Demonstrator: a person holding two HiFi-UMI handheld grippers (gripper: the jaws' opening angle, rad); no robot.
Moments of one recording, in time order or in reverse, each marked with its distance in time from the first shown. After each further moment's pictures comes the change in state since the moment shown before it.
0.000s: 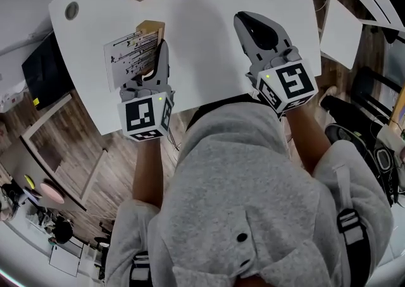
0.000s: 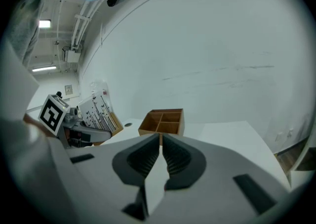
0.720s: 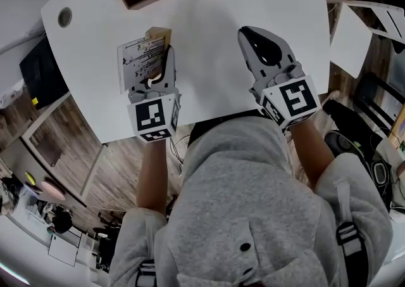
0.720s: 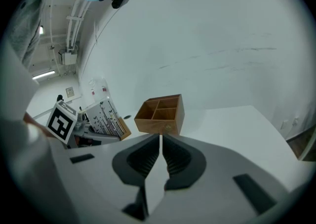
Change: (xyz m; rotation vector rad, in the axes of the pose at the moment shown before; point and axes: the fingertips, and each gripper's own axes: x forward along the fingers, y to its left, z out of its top) left arm 0.046 0.016 -0.053 -0.011 0.134 0.045; right arm 0.033 -0.009 -0.038 0.051 0.087 0.051
